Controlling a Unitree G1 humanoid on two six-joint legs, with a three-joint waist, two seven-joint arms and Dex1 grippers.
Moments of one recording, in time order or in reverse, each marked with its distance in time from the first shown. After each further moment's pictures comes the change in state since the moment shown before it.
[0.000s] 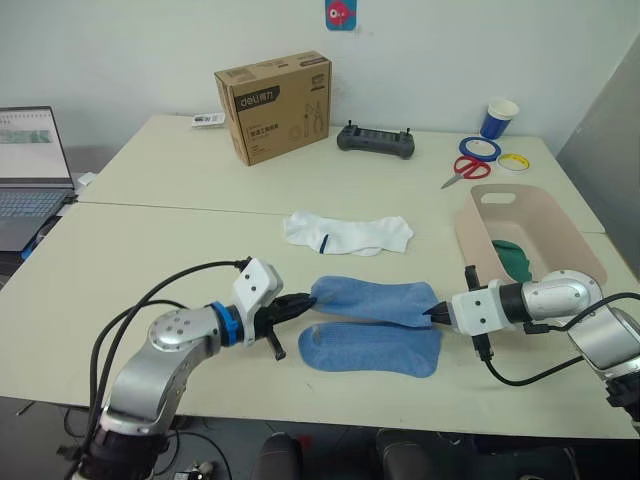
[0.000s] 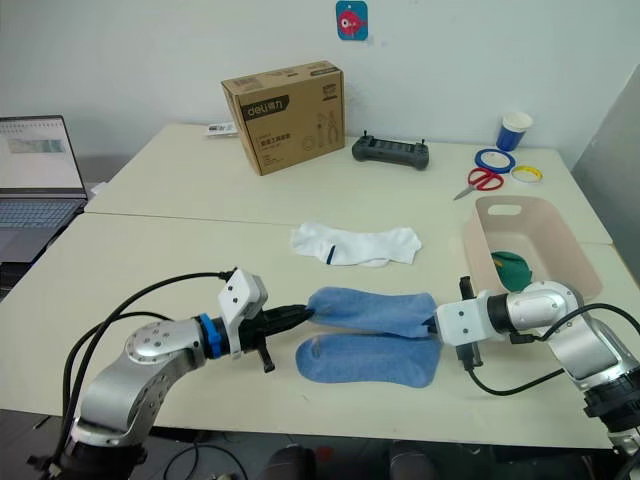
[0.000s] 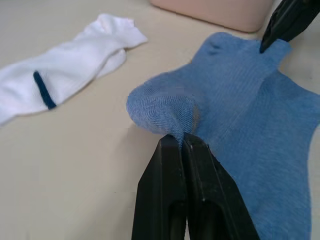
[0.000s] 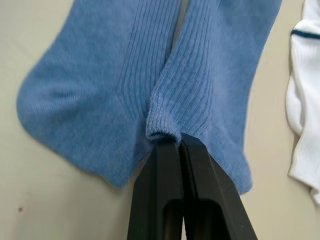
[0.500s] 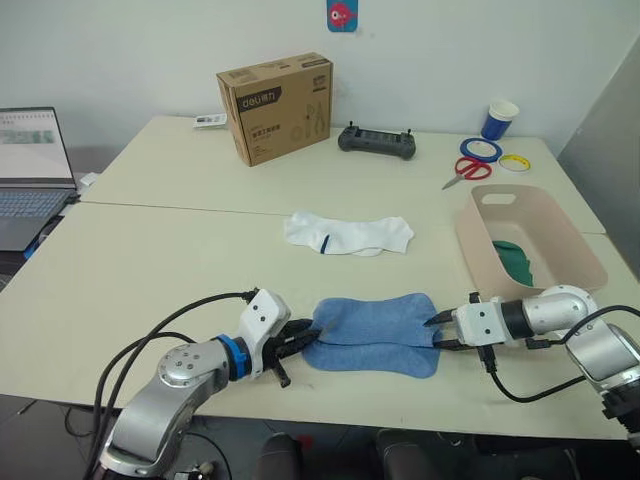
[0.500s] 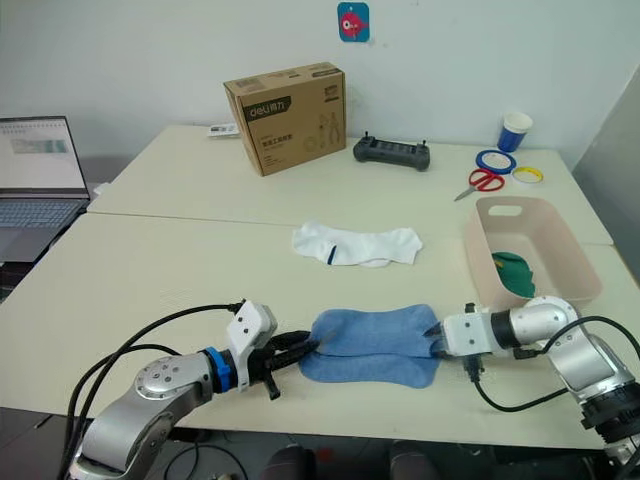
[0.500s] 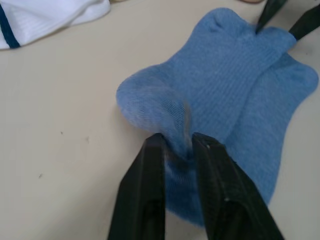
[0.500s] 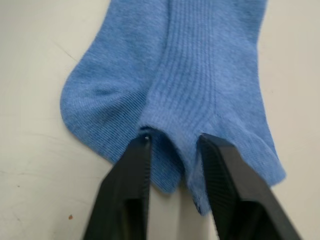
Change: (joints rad) left arm 0.132 0.031 -0.062 -0.053 0.003 -0.011 0.070; right arm 0.100 0.014 -0.054 0.043 0.059 0.000 0.037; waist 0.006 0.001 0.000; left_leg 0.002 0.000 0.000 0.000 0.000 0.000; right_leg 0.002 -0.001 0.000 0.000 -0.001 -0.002
